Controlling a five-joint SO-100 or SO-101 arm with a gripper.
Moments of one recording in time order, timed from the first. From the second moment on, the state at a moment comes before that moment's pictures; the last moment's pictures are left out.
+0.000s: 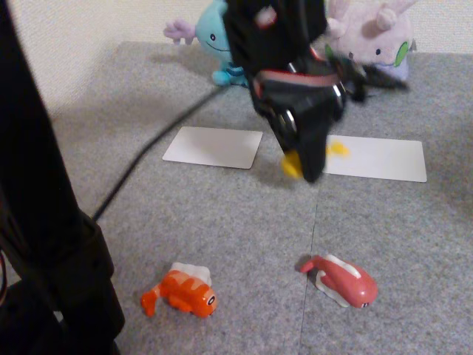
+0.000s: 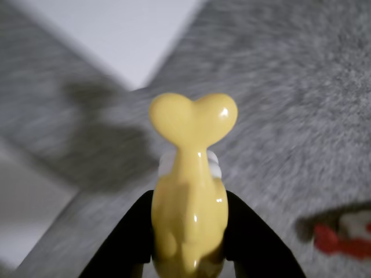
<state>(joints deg) 34.3 89.7 107.4 55.6 107.1</state>
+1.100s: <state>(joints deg) 3.9 99.6 107.4 62.1 93.3</state>
